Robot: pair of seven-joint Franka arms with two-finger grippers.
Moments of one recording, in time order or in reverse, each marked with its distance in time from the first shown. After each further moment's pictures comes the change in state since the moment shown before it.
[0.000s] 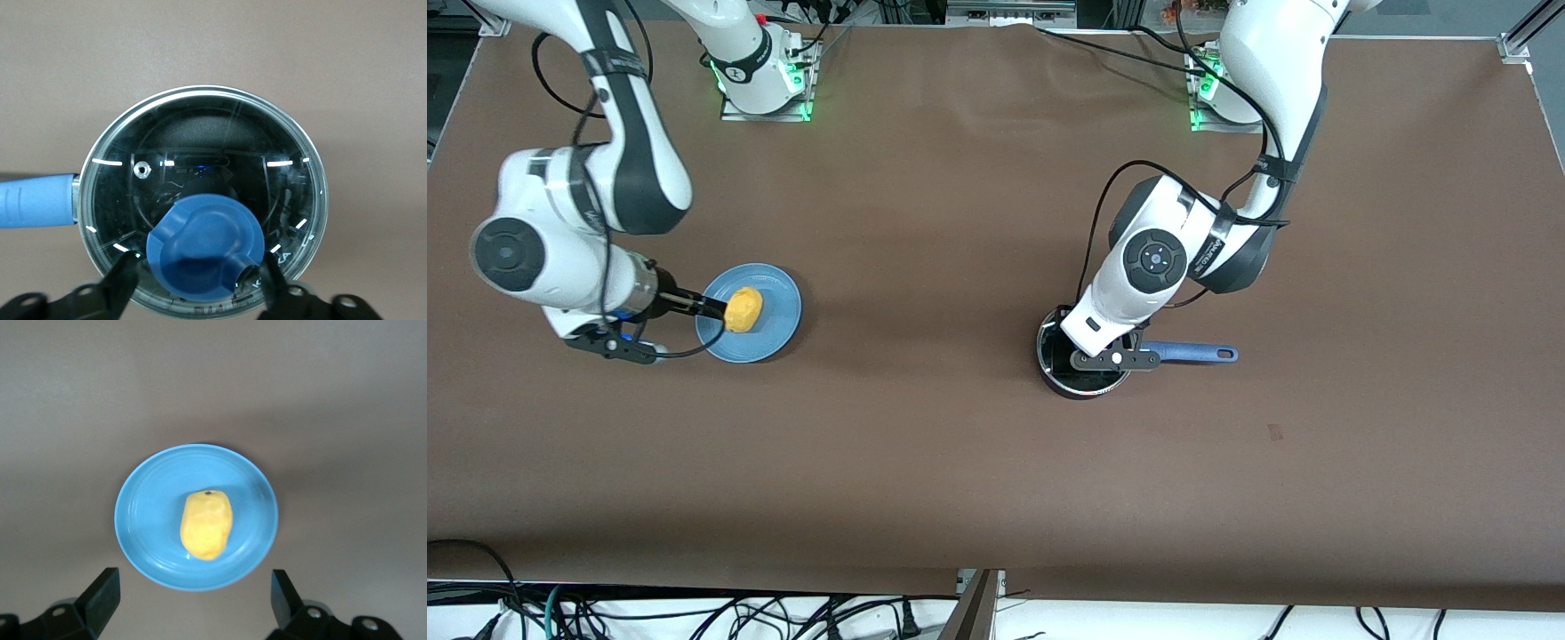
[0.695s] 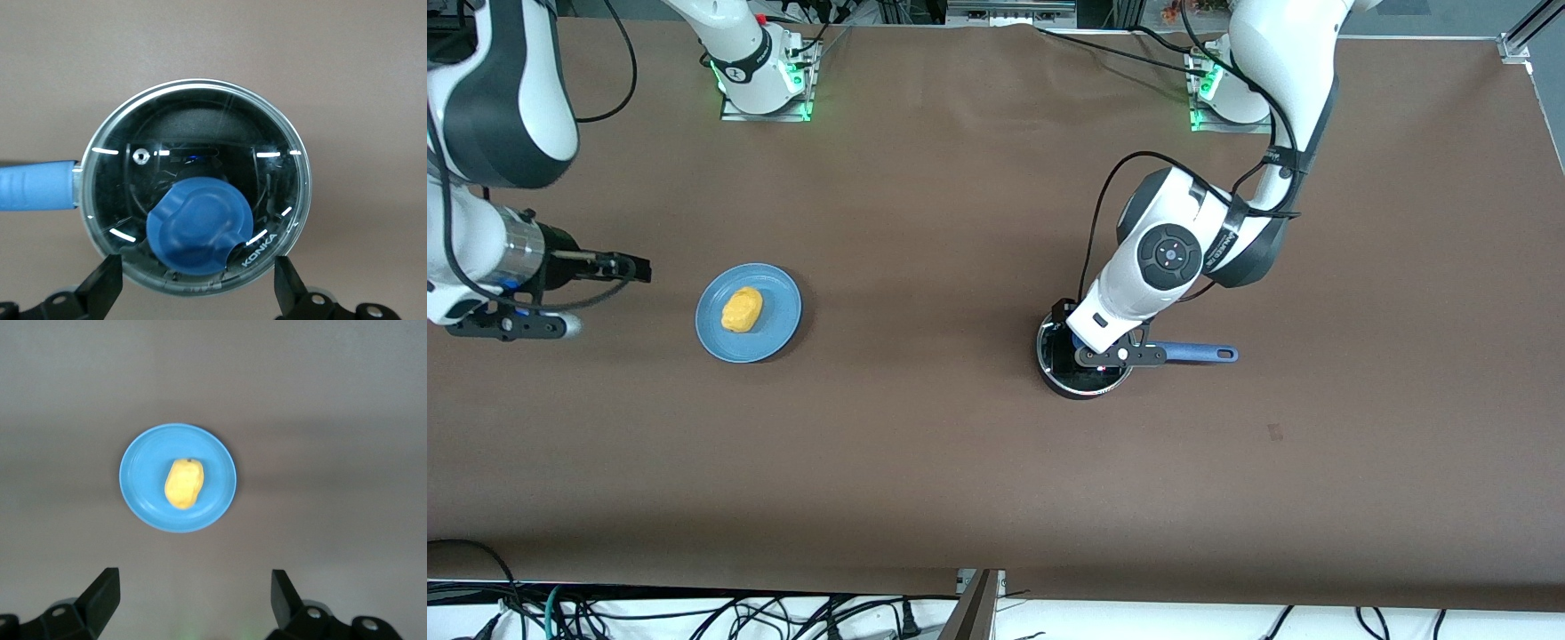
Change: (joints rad) left arm 0.008 -0.023 -0.002 -0.005 -0.046 -0.018 0.013; right arm -0.051 -0.011 -0.015 0.352 -0.001 -0.419 -0.272
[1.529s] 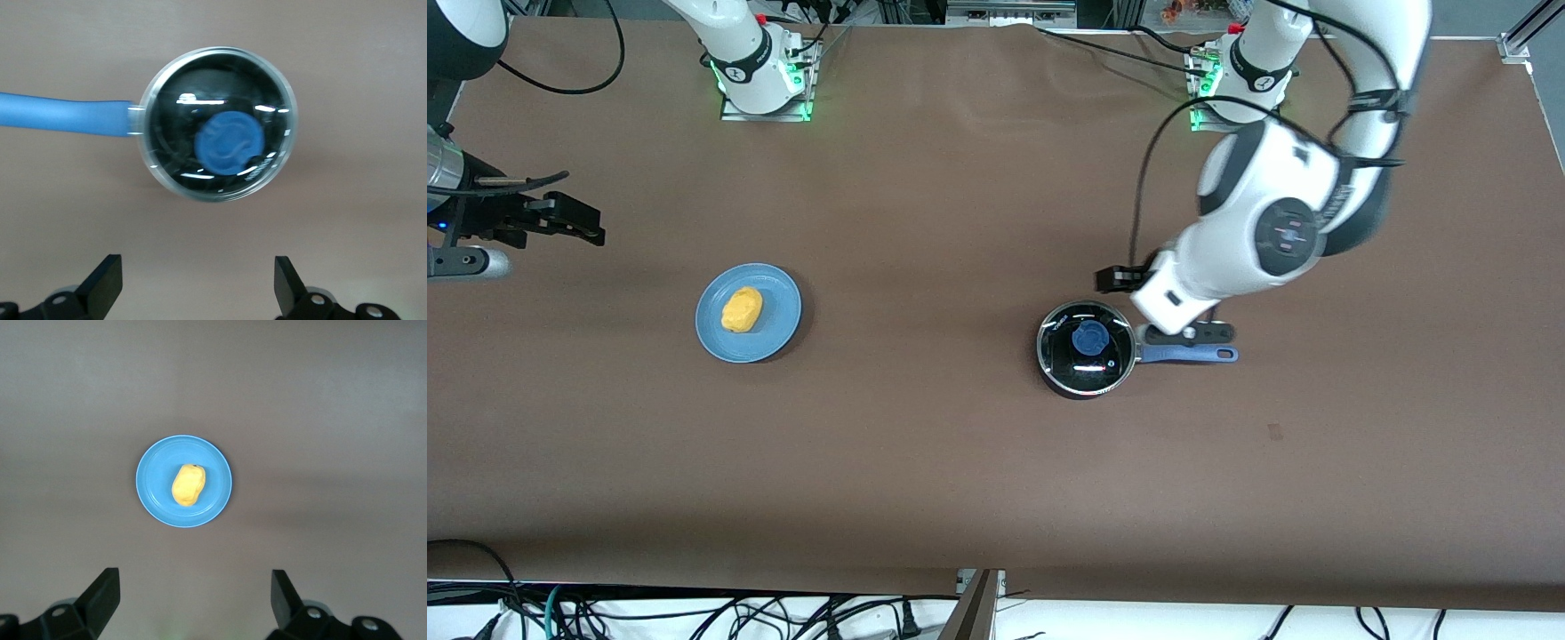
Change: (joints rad) left arm 0.076 -0.158 -0.003 0.003 -0.126 -0.233 0.041; right arm -0.006 -0.146 0.000 0.052 0.000 -0.078 -0.119
